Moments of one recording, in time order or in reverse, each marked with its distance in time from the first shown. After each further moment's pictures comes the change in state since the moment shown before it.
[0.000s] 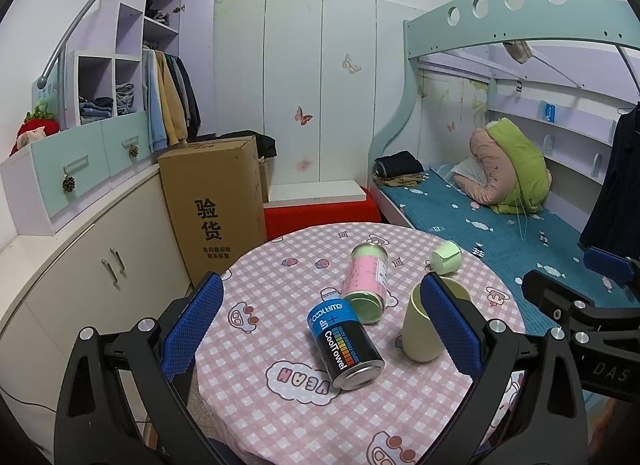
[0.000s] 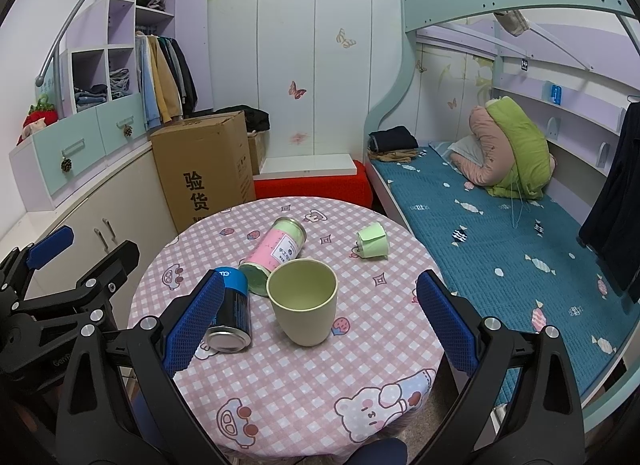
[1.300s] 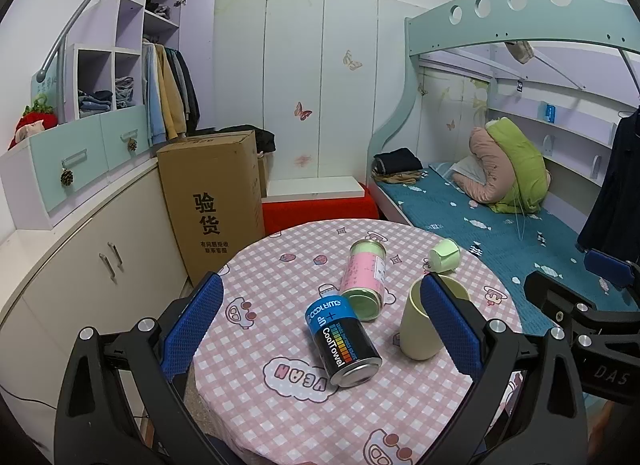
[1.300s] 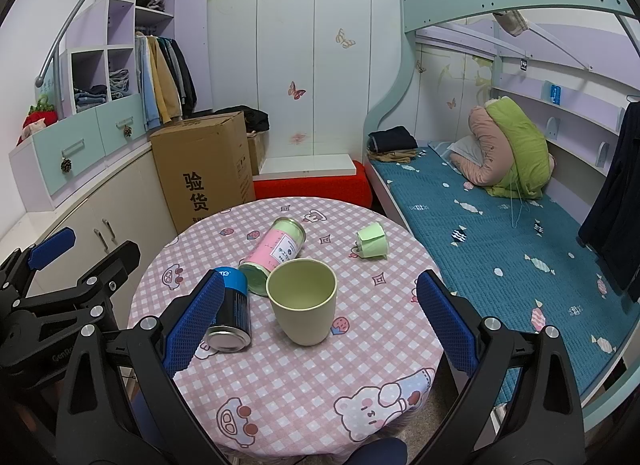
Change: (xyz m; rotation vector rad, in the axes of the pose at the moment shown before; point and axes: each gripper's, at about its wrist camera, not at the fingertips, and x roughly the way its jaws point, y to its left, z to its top) left arm 0.003 0.001 0.001 -0.013 0.016 -0.004; right arm 0.000 0.000 0.000 -0.001 -0.002 0.000
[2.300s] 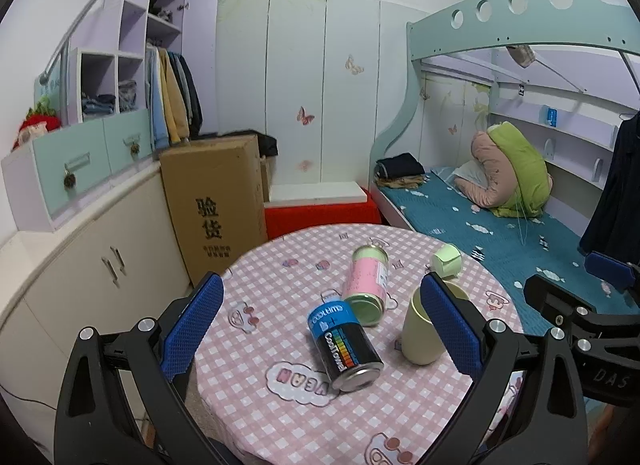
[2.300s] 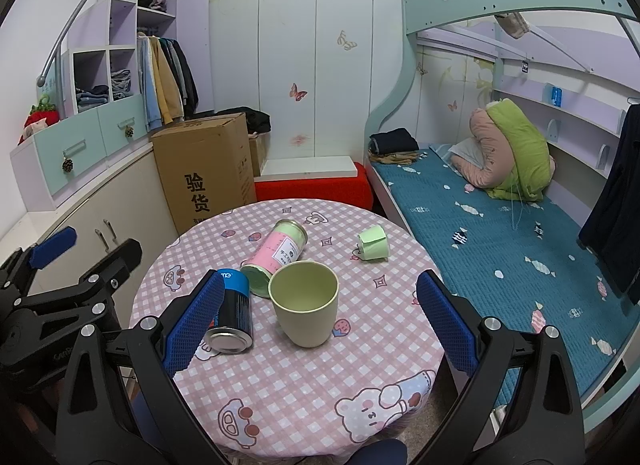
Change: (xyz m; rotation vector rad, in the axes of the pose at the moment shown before) left arm -0.001 0.004 0.002 -0.012 -0.001 -0.013; right arm -0.002 0.001 -0.002 -0.002 -0.003 0.002
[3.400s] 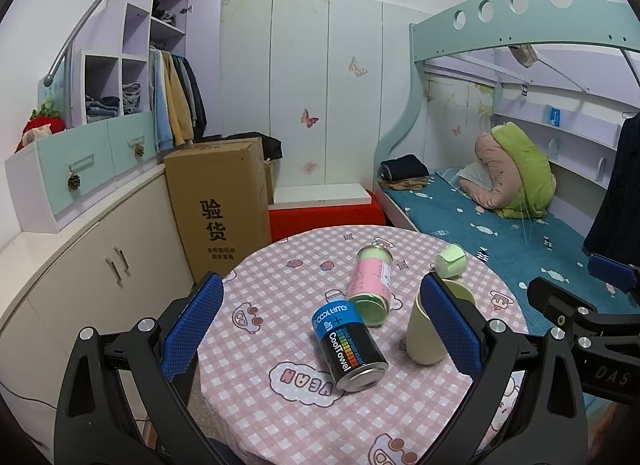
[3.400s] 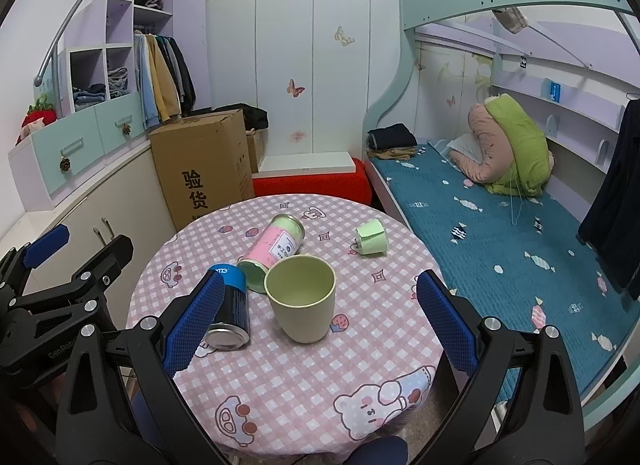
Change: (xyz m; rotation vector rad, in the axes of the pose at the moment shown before) left arm -0.003 0.001 -0.003 0.007 -0.021 0.034; right arm 0.002 -0.002 -0.003 0.005 0.011 -0.004
